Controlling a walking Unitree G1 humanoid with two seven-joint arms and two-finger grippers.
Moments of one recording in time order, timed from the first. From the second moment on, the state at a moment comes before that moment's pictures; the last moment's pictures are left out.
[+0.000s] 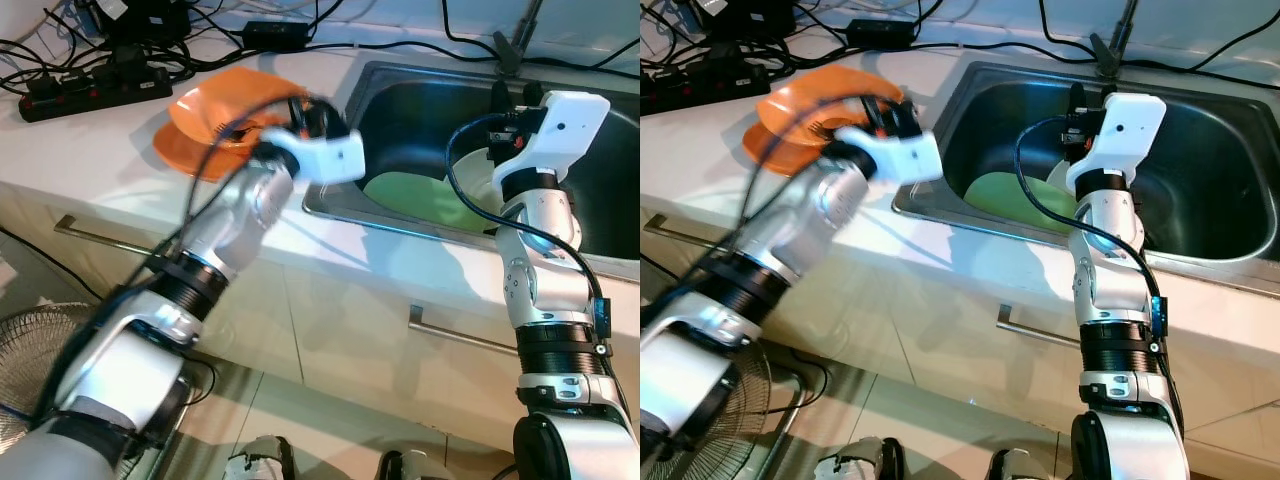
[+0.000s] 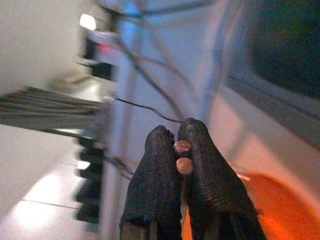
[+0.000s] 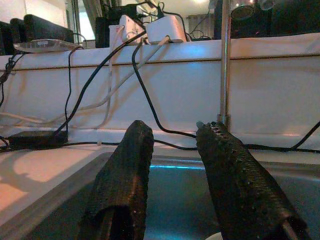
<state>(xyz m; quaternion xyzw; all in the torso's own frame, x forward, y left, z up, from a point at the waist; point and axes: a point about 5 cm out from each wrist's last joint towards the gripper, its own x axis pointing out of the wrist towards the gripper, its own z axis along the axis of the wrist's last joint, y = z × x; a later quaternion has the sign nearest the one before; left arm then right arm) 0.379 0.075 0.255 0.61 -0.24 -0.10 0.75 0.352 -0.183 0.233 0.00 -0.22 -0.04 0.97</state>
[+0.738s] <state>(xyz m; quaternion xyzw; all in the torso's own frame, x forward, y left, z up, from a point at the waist) 0.319 0.062 0.364 -0.01 -0.43 -0.23 0.87 0.352 -0.184 0.234 -0.12 -0.24 -0.04 0.96</state>
